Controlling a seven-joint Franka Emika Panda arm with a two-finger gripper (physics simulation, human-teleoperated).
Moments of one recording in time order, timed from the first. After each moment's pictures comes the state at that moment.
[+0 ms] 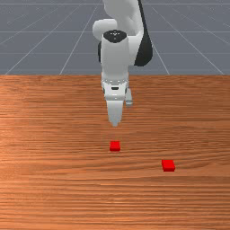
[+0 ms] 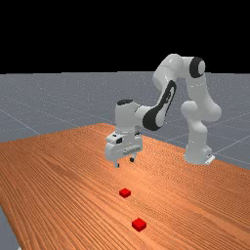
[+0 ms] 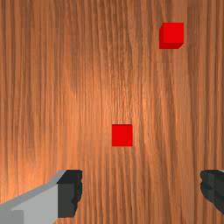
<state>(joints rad) 0.00 0.39 0.00 -1.96 0.00 2.36 -0.79</state>
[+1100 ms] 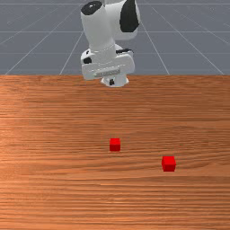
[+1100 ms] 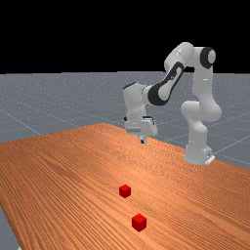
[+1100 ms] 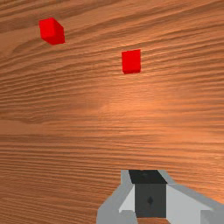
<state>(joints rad) -0.01 0.01 -0.08 -2.28 0.24 2.11 0.60</state>
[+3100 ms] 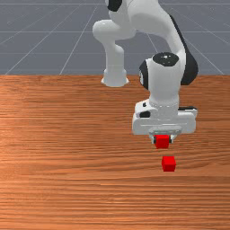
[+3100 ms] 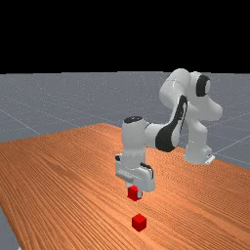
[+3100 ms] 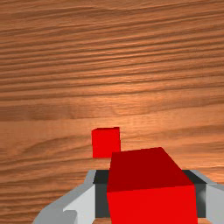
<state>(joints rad) 0.28 0.74 -0.08 -1.52 0.18 2.32 0.95</state>
